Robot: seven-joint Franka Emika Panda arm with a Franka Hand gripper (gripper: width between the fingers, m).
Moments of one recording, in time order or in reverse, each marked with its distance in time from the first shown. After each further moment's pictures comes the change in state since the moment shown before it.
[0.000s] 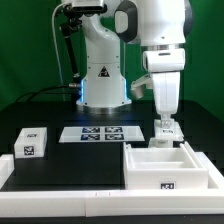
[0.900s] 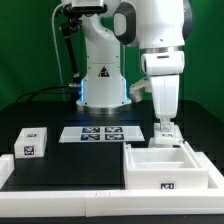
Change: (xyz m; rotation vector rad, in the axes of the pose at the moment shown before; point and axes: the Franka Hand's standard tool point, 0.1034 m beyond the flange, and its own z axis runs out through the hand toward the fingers) arm -0.001 0.012 0.005 -0.001 0.008 0.004
